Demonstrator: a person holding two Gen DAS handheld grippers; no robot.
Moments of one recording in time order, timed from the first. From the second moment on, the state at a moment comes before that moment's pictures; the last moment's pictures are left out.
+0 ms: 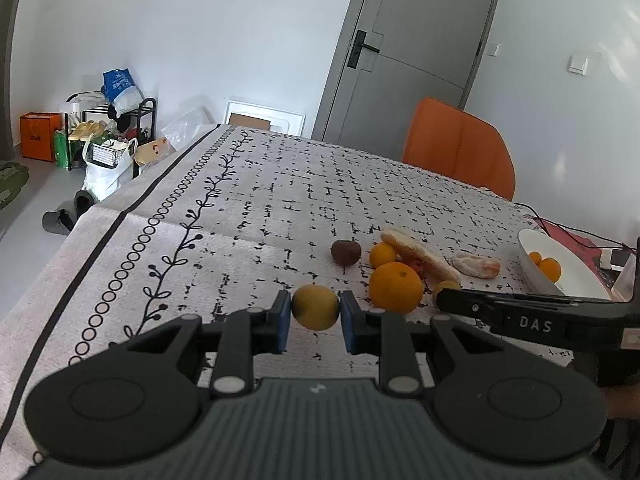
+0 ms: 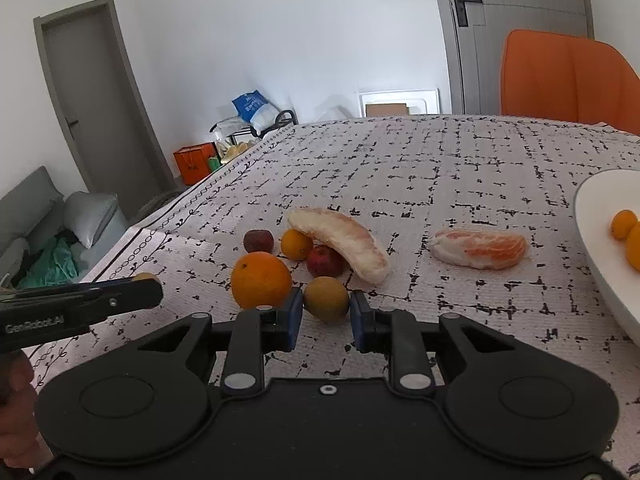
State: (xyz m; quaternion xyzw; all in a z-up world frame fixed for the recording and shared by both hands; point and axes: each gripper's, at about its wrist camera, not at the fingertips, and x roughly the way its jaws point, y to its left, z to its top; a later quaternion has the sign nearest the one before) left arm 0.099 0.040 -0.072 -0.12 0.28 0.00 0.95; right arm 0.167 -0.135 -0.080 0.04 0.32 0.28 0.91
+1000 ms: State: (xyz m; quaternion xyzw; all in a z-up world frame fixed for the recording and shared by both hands) left arm 0.125 -0.049 -0.051 -0.08 0.27 -0.09 0.96; right arm 0.143 -0.238 -0.051 0.08 0.27 0.20 0.94
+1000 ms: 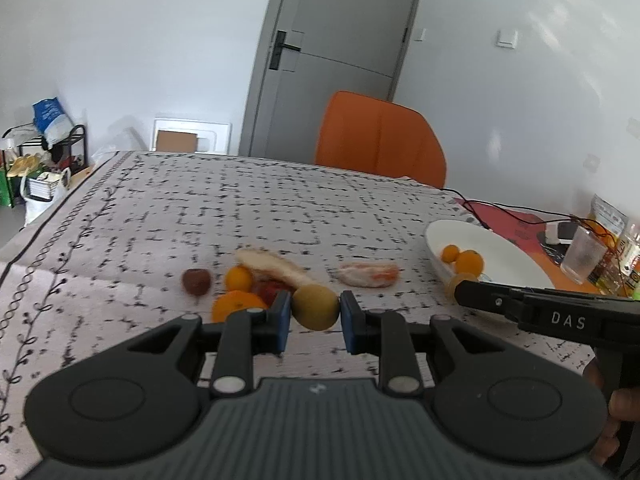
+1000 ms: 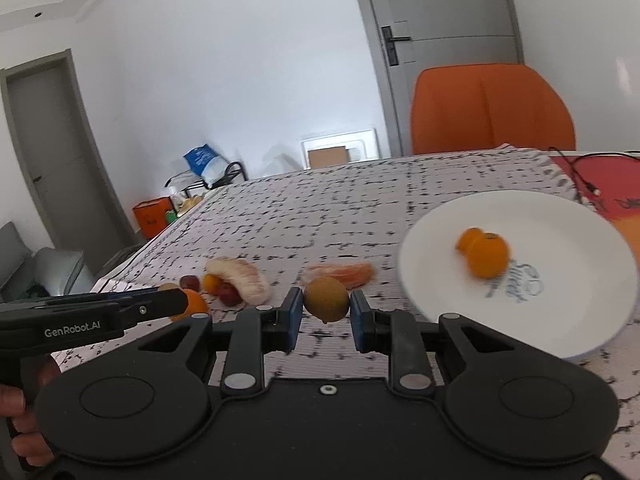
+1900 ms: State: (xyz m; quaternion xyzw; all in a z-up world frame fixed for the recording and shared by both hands) left arm 0.157 -0.135 -0.039 -0.03 0.25 -0.16 0.95; right arm 0.136 -0.325 -0.058 0.12 0.25 0.12 0.95
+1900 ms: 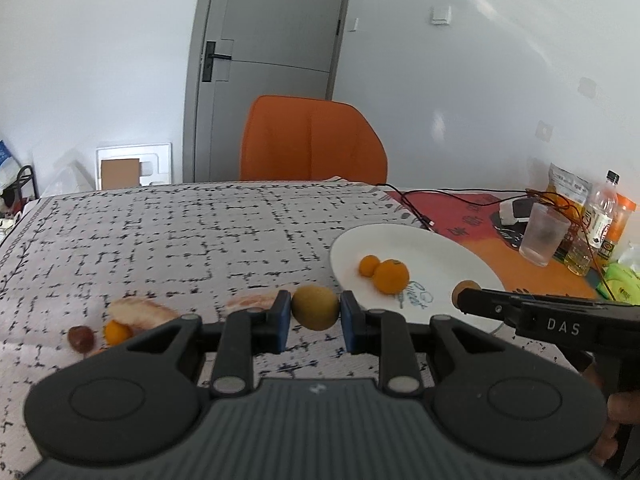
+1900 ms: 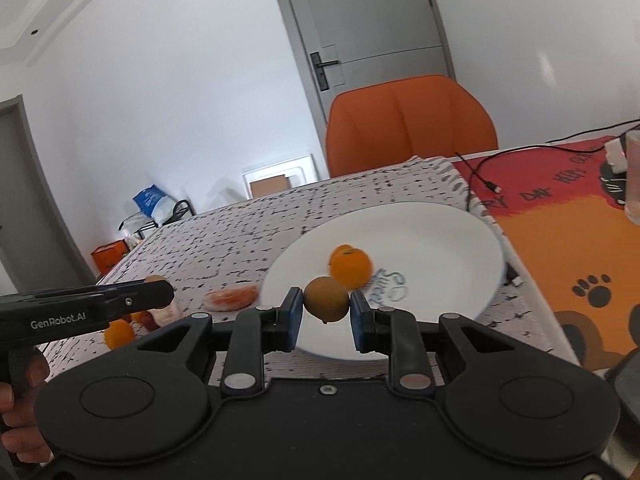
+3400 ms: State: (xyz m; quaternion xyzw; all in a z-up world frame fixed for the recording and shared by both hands) left arm 0.180 -0.159 -0.034 -0.03 0.26 -0.15 0.95; right arm 0.129 -0.348 -0.068 0.16 0.24 0.10 0.95
